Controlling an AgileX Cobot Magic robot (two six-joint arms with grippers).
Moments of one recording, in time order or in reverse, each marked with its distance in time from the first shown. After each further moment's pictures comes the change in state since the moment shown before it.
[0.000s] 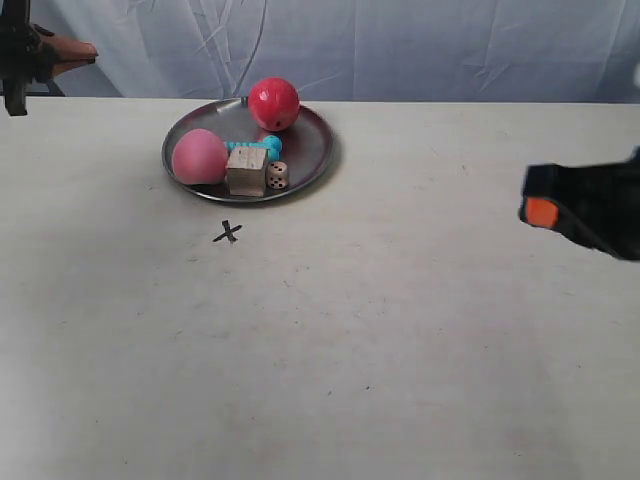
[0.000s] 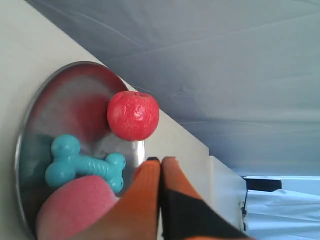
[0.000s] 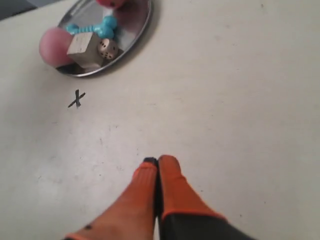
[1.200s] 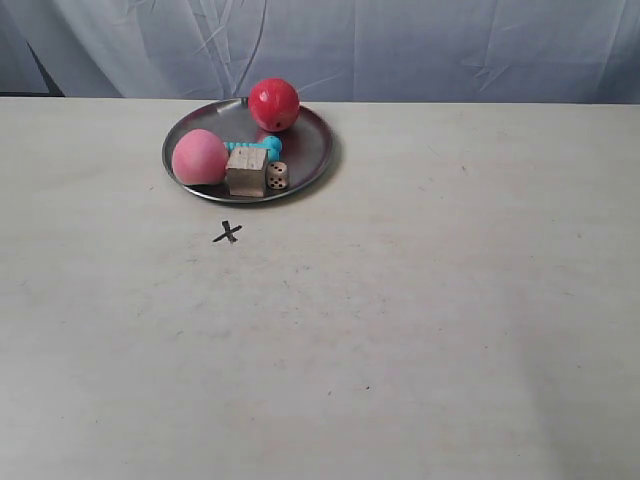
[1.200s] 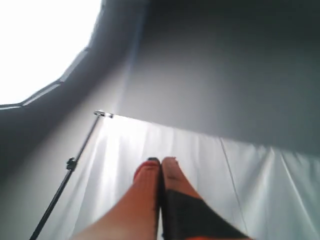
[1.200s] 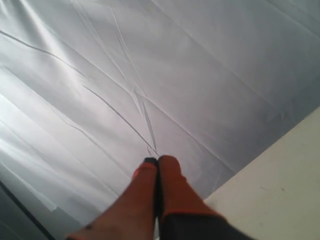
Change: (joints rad) left arm -0.340 -2.223 1.629 1.259 -1.973 -0.635; right arm -0.057 -1.034 0.563 -0.060 -0.563 0.498
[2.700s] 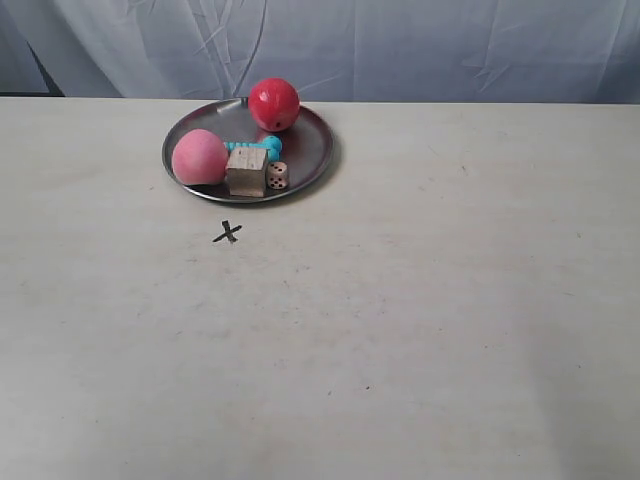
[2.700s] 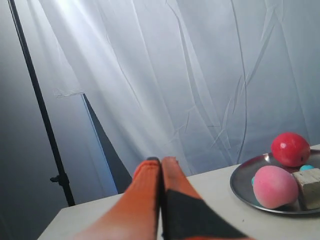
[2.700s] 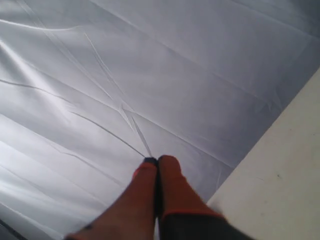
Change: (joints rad) left arm 0.000 0.003 0.047 0.210 0.778 0.288; right arm -0.074 0.001 0.022 0.169 0.004 0.015
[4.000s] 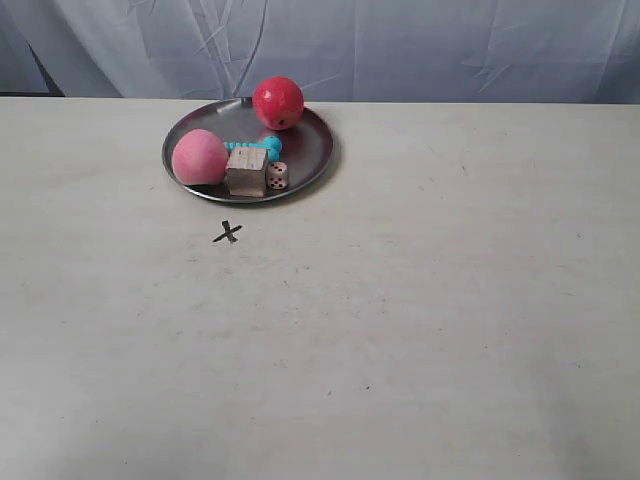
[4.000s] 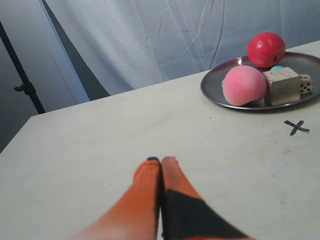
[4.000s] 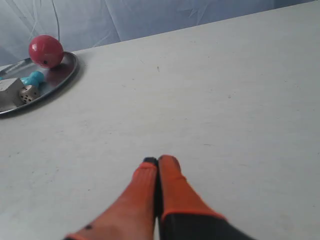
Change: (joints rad) left arm 0.000 0.000 -0.002 -0.030 0.348 0.000; right arm 0.000 0.000 0.000 -0.672 0.527 -0.115
